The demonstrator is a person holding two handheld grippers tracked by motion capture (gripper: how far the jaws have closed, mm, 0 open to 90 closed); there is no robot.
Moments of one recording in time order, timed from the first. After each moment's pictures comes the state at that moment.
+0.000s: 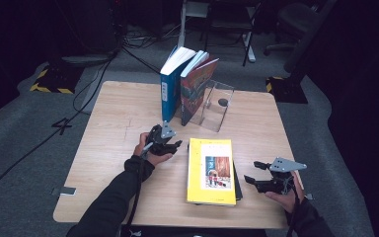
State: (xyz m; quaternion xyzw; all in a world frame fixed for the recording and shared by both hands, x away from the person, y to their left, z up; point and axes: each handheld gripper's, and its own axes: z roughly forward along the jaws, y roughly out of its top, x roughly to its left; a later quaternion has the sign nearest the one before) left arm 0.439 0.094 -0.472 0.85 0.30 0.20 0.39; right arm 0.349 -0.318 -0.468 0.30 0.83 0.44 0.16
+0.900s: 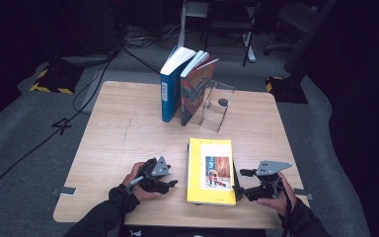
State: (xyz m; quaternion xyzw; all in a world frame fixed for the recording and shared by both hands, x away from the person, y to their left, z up) left arm 0.346 0.105 -0.497 0.90 0.22 0.12 0.36; right arm 0.337 -0.276 -0.455 0.25 0.87 0.42 0.08
